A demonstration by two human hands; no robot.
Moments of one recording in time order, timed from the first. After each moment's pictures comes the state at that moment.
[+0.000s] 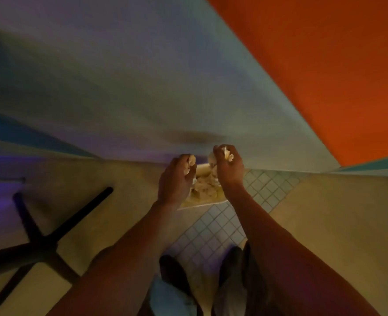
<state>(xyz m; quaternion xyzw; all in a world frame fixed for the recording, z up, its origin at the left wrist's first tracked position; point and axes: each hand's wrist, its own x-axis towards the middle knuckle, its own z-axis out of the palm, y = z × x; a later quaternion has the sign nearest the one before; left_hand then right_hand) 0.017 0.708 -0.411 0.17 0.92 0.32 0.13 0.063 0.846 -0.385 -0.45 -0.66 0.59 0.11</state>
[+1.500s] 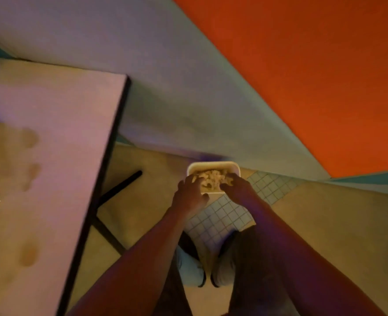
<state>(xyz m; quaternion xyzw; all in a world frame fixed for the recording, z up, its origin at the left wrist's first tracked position) 0.072 0.638 -0.245 0.15 0.91 0.17 0.35 0.112 0.805 -0.225 -0.31 -0.81 0.39 -0.31</state>
